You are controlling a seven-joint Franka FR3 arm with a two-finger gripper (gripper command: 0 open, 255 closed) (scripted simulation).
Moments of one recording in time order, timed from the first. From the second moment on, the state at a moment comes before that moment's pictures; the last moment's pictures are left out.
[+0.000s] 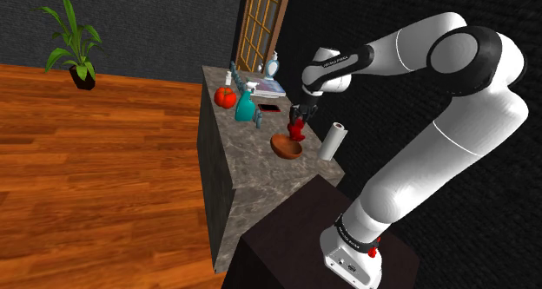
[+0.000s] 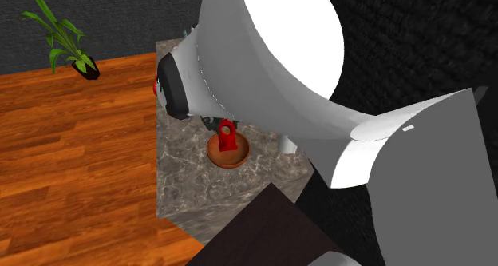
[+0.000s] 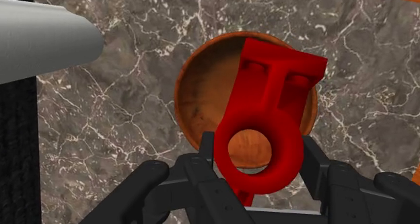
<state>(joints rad) -0.10 -0.10 -0.34 -2.40 -0.06 2.32 -0.10</state>
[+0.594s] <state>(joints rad) -0.10 -0.01 -0.34 -2.45 -0.02 2.45 -0.12</state>
